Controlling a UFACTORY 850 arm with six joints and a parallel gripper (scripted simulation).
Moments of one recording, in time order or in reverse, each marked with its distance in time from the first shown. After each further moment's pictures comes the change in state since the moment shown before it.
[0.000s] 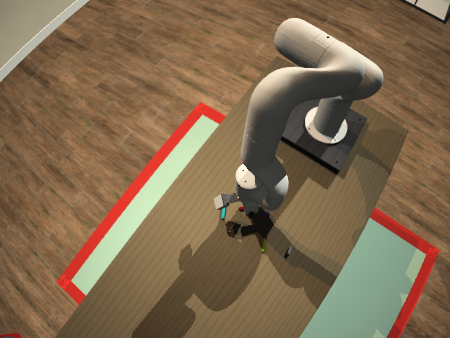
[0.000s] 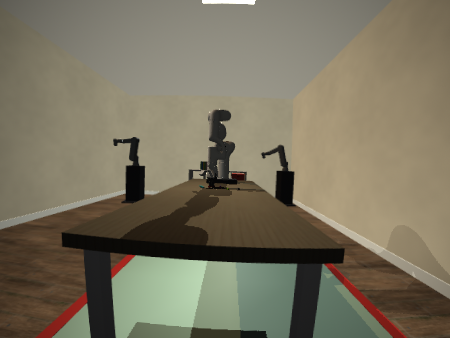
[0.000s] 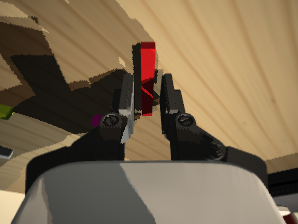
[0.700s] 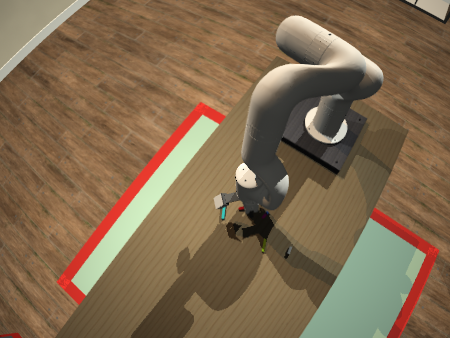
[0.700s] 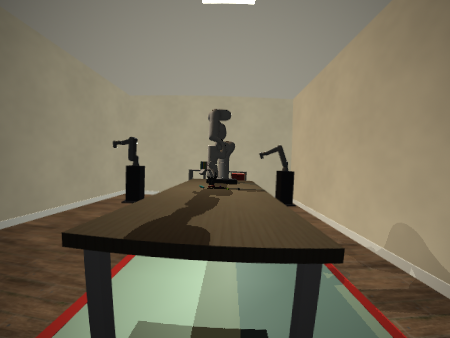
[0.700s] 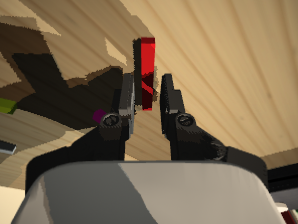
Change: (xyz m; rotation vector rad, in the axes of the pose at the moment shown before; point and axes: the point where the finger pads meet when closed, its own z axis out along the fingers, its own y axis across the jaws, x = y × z) arm 0.000 0.000 -0.008 0.000 0.000 0.000
